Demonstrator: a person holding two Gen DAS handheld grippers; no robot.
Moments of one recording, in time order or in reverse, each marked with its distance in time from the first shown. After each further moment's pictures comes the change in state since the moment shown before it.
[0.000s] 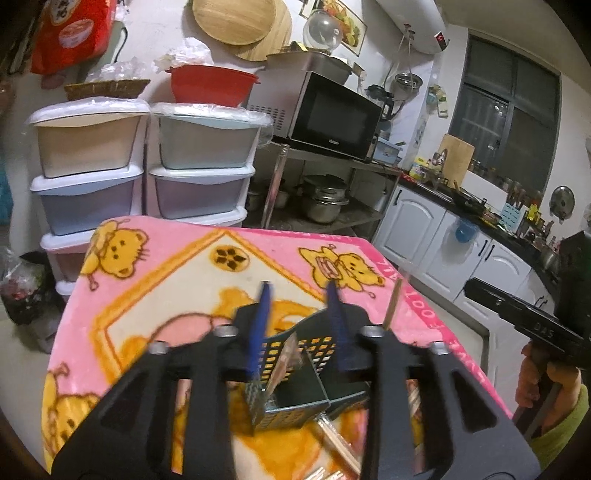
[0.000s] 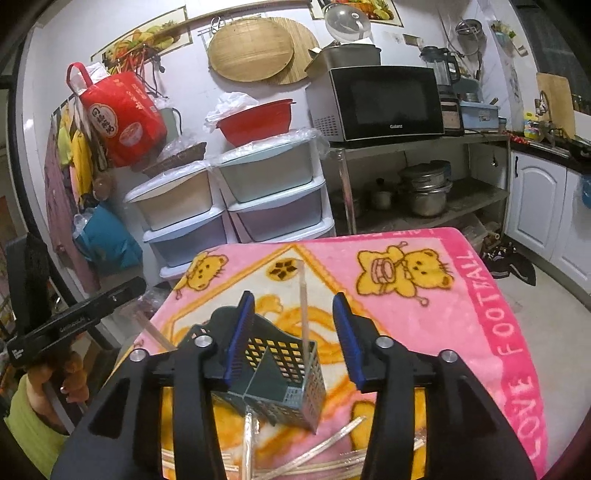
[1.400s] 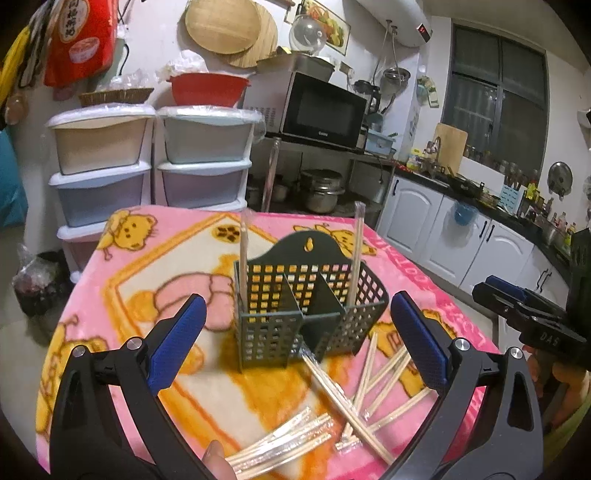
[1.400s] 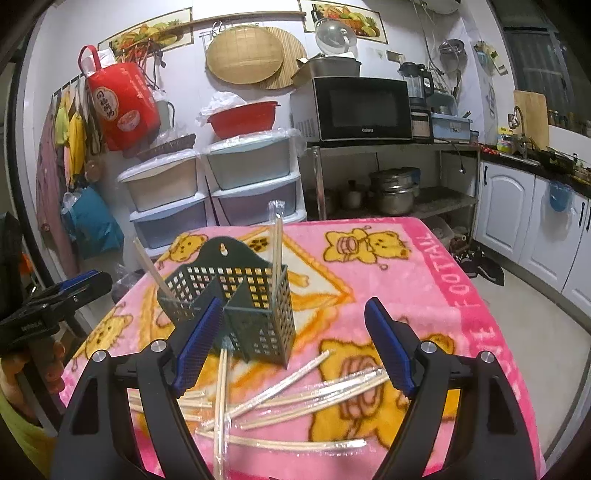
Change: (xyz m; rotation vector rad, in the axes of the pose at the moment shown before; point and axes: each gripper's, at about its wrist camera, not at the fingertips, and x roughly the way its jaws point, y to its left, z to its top) left arm -0.047 -0.036 -0.080 0.060 -0.020 0.028; right arm -0.066 0.003 -0.091 -0.039 -0.036 -0.108
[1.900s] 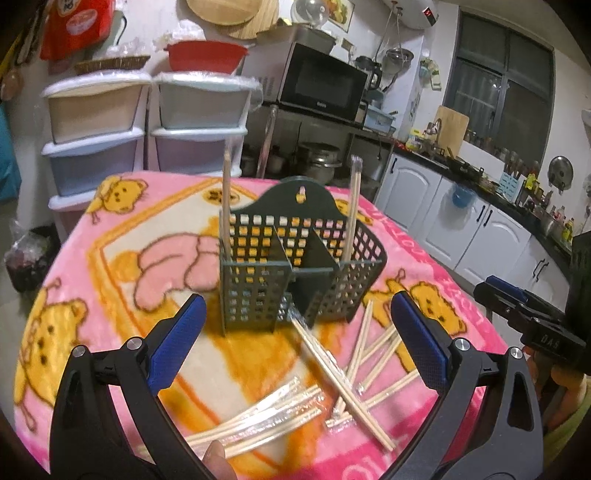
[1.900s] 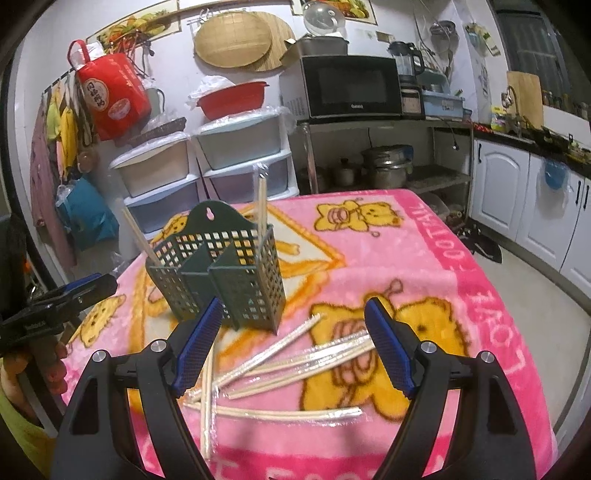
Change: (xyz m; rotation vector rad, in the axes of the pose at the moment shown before) left arm 0.019 -0.004 -0.033 -0.032 0.103 -0.026; right arm 0.003 -0.016 -0.033 0.043 0.069 -0.017
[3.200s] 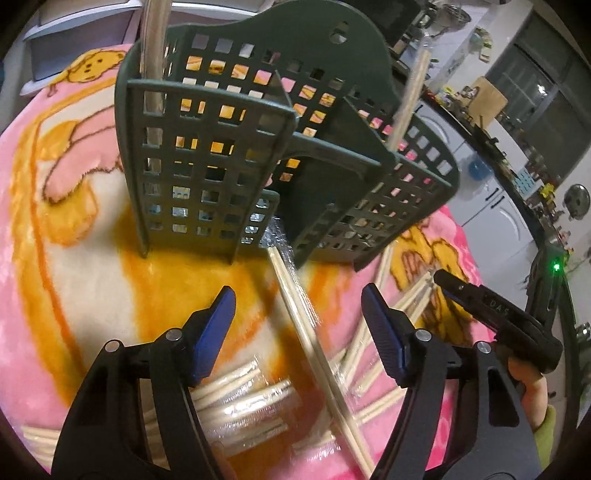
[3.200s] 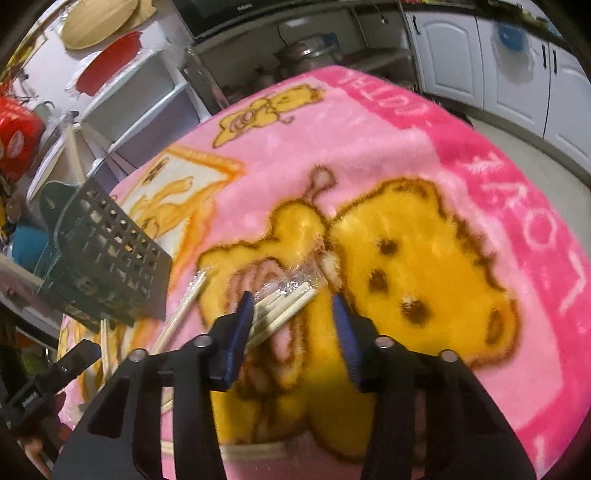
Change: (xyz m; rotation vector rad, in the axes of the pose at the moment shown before) left arm 0.118 0.006 -0.035 -0.225 0.335 -0.029; right arm 0.131 -0.105 -0.036 0.364 0.332 -0.088
